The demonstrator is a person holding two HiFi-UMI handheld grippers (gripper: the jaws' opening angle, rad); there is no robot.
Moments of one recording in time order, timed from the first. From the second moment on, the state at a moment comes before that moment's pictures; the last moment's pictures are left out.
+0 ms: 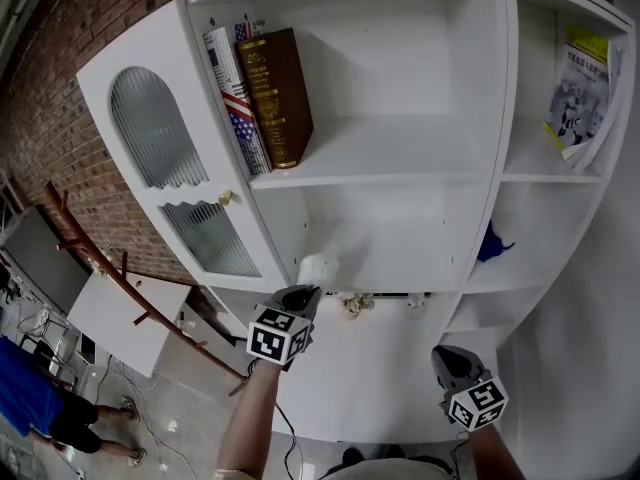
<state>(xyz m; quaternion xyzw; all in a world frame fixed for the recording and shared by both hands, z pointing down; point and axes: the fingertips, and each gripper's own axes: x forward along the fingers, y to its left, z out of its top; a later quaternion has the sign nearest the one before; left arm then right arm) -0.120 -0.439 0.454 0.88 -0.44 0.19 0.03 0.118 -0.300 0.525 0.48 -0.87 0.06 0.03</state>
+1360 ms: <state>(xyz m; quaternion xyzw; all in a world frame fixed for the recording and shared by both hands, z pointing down) -0.198 -0.305 0.474 0.87 -0.49 0.06 0.04 0.098 -0.284 0.503 0.50 -0.87 0.04 0.03</state>
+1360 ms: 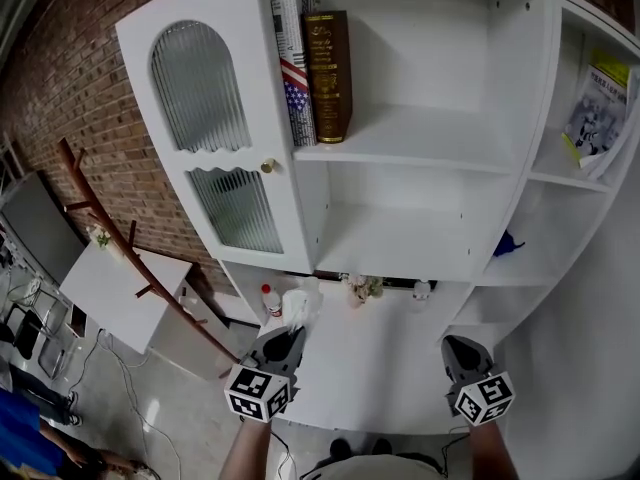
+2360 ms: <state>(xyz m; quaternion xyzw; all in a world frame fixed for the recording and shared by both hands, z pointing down) -0.240 -0.240 0.525 0.83 -0.55 0.01 0.08 0.106 -0.275 0.513 0.48 -0.87 0.04 0.03</state>
